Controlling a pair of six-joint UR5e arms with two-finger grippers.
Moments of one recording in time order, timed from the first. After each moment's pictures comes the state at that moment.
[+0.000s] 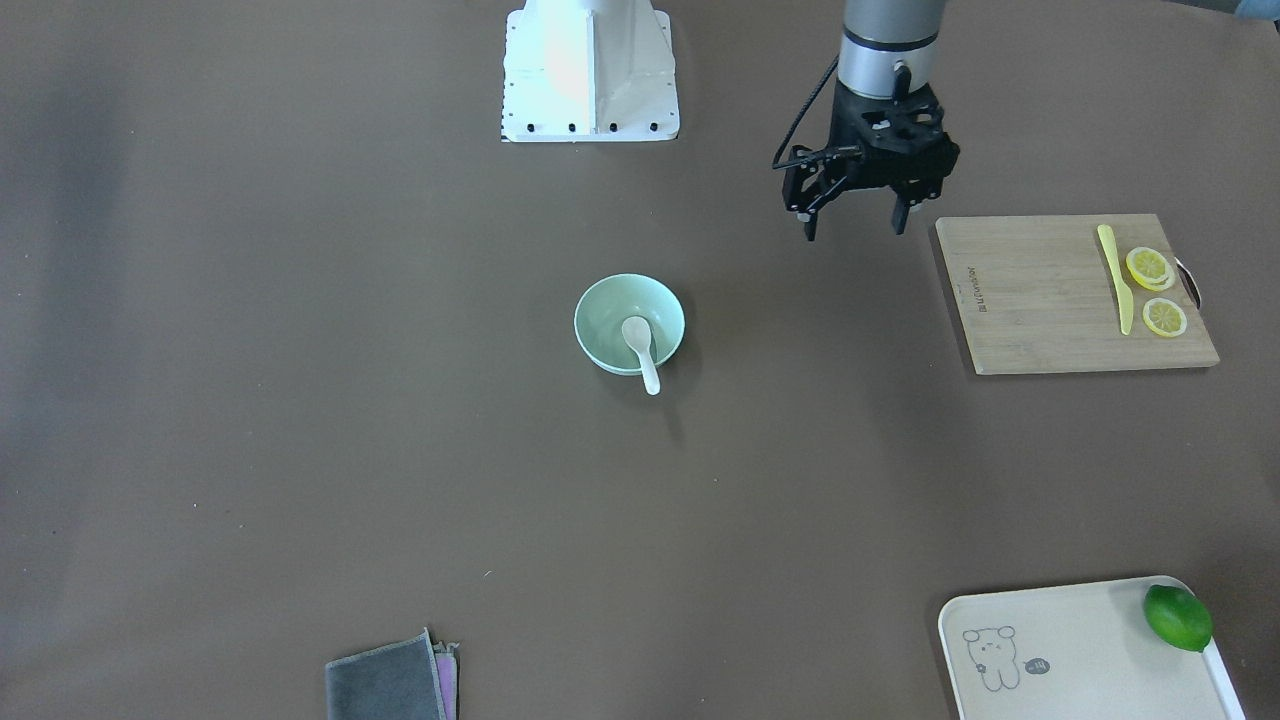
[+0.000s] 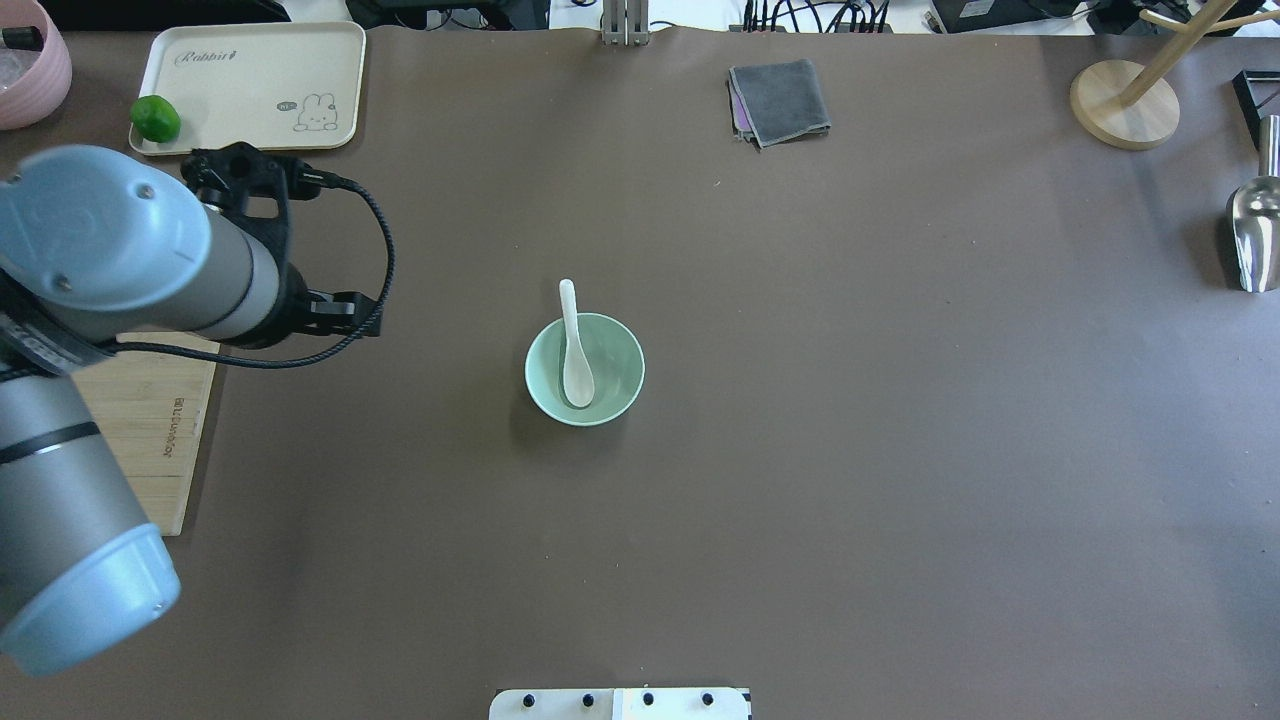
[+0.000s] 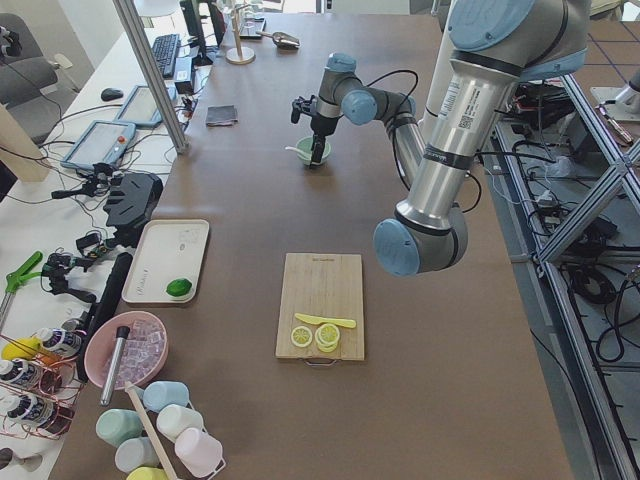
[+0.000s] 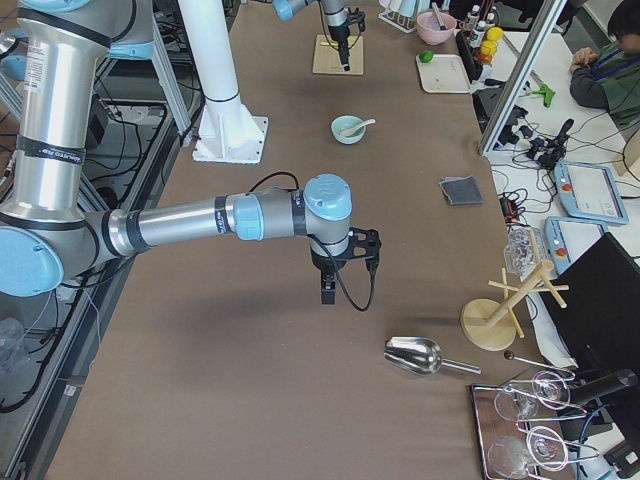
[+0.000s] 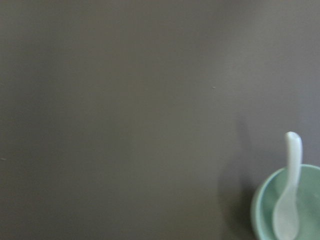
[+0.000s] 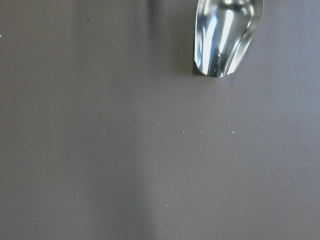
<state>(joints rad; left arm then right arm) -0.69 -1.96 -2.20 -1.20 -1.74 -0.98 1.50 -1.79 1.98 -1.64 2.33 0.15</state>
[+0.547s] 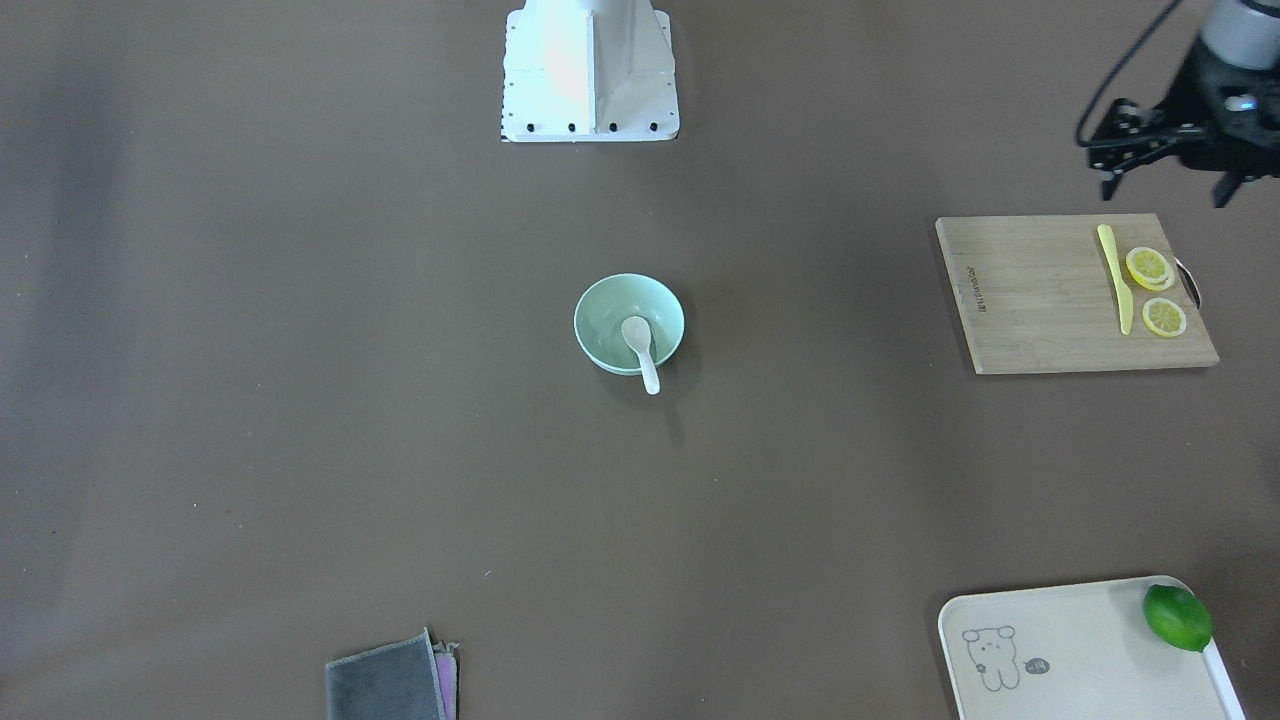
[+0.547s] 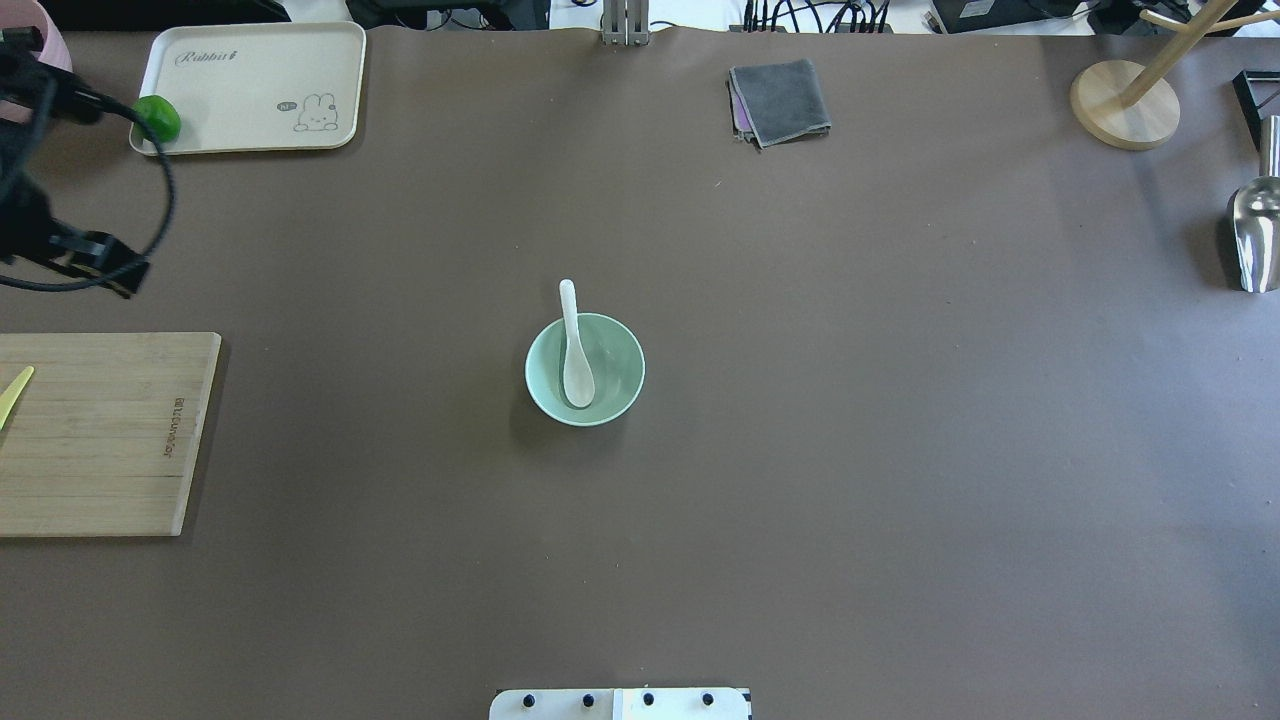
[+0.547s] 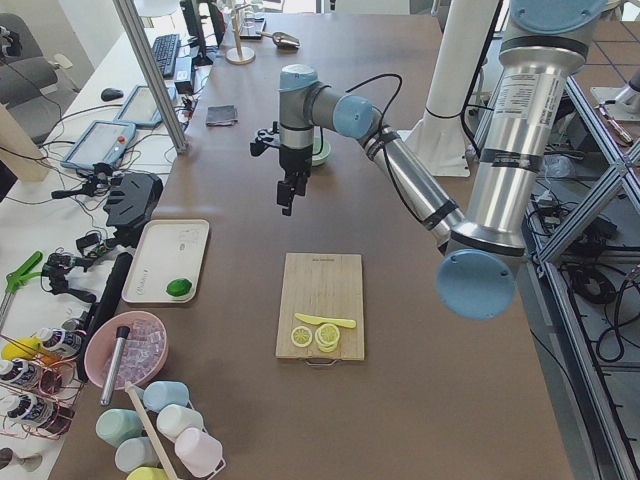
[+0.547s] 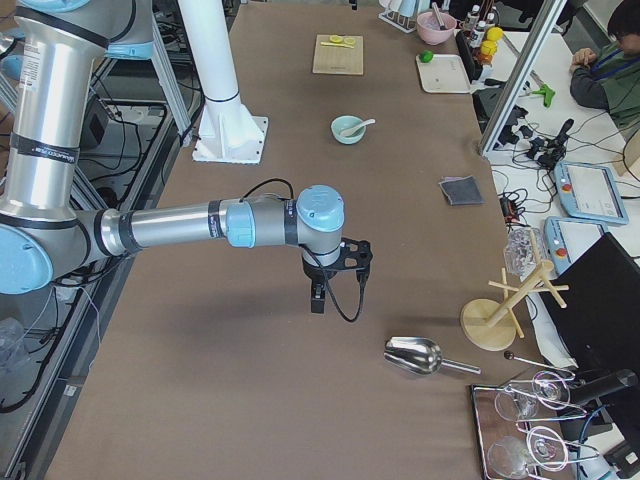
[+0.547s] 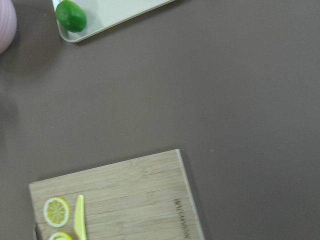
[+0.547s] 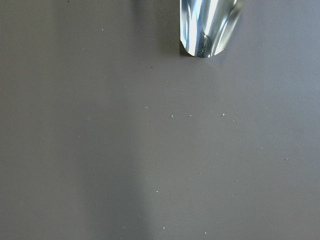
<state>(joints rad) -1.27 -1.71 -2.18 -1.08 -2.09 -0.06 1.50 -1.82 1.97 -1.64 2.33 0.15</state>
